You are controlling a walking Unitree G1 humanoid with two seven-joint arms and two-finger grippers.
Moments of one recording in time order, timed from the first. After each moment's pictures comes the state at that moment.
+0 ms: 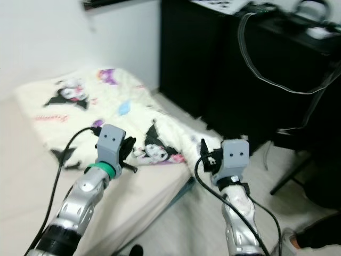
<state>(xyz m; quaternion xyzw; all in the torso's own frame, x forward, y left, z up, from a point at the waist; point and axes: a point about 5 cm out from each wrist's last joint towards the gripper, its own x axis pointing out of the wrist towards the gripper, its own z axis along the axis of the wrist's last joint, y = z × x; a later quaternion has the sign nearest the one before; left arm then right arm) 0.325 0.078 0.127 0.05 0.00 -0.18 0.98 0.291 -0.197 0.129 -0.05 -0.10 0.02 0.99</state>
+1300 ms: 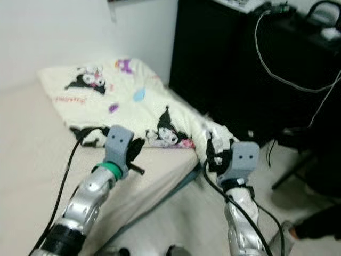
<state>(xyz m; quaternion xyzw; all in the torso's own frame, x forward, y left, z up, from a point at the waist) 0.324 0.077 0.132 0.06 -0.01 -0.19 0.98 0.288 -0.194 0.128 -0.01 -0.11 0.02 0.99</state>
